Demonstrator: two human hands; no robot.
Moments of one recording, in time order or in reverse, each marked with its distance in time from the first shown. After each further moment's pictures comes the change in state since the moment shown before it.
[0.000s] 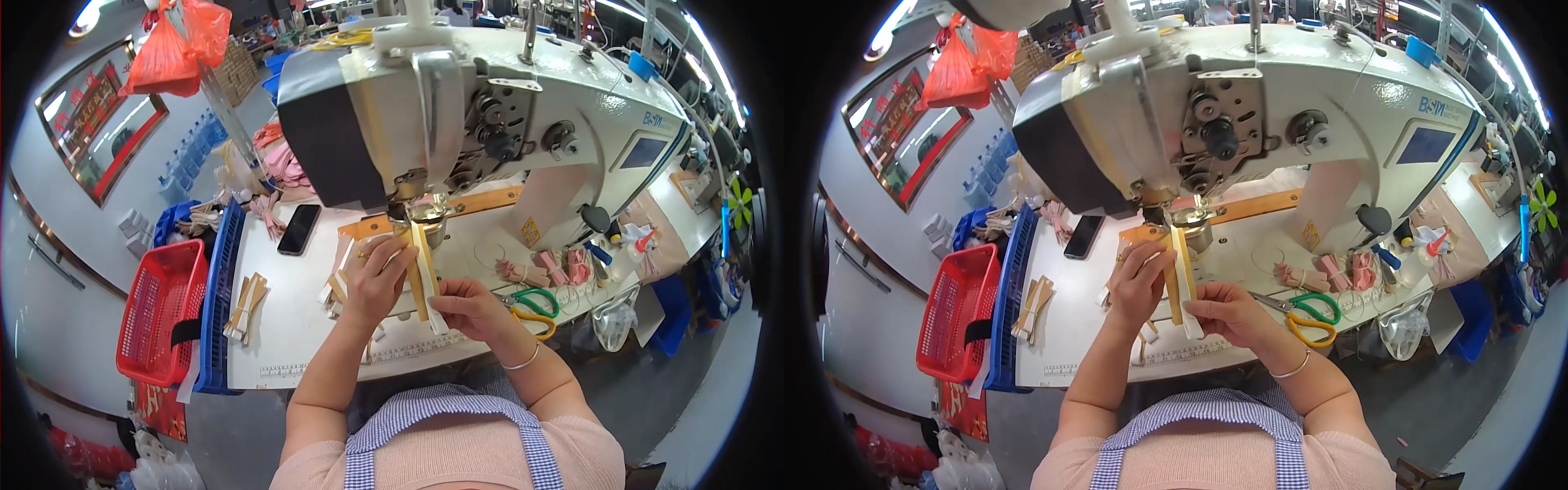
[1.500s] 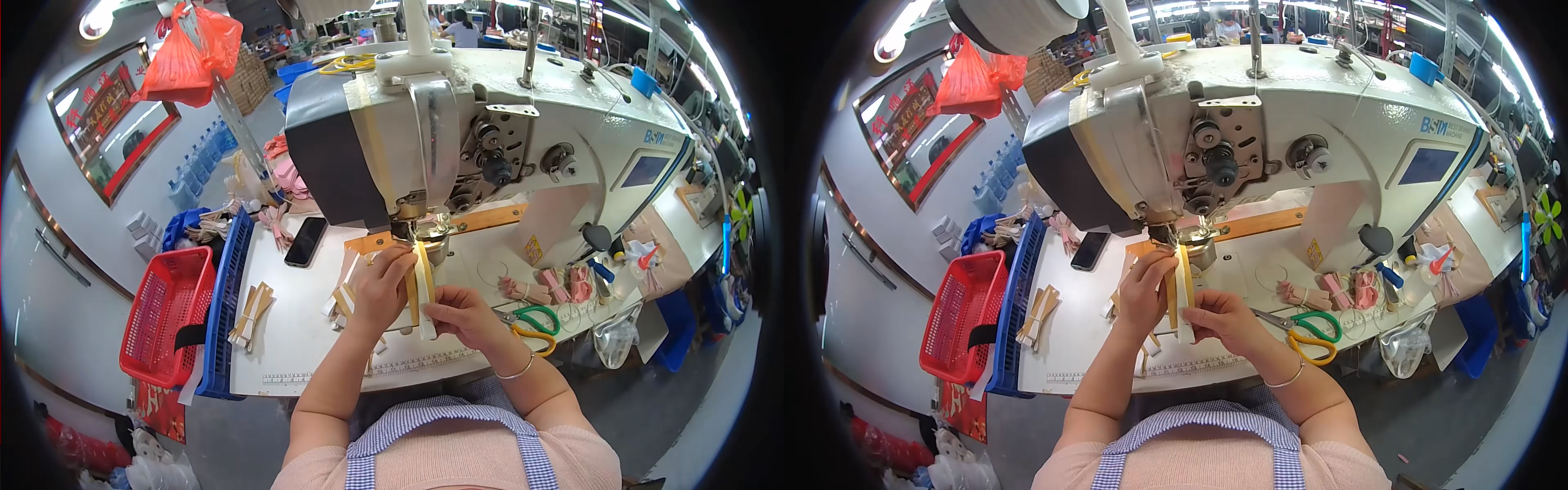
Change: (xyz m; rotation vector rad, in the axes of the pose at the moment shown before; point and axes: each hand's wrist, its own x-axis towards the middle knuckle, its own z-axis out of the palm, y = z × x) left_hand 0.001 -0.003 0.013 -0.088 0.007 -0.160; right_hand 0.014 -0.002 -0.001 -0.158 0.006 -0.096
